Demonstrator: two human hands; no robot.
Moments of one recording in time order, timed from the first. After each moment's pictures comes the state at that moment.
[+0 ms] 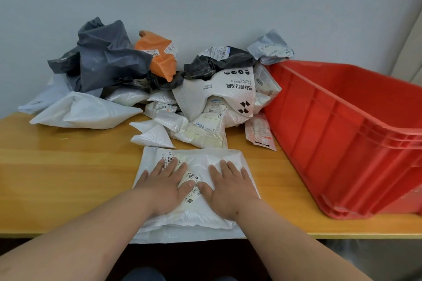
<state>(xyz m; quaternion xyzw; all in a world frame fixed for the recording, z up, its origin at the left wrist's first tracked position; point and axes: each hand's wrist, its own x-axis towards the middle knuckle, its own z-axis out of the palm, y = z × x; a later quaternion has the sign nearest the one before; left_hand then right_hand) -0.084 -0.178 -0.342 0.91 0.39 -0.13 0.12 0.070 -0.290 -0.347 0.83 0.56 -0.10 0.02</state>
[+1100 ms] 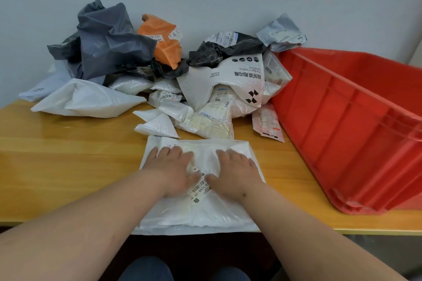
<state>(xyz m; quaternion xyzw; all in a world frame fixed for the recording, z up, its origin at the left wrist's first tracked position) -0.071 -0.172 -0.326 0.92 0.38 -0.13 0.01 0.073 -0.275 -0.339 0.84 0.54 -0.11 -0.03</state>
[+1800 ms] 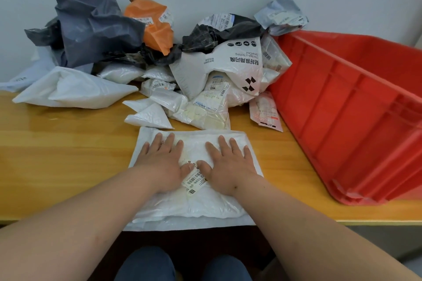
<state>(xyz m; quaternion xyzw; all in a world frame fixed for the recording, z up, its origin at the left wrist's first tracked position) -0.066 -0.168 -0.340 0.90 0.41 -0.14 0.05 0.083 -0.263 -0.360 0.83 0.54 -0.12 0.01</state>
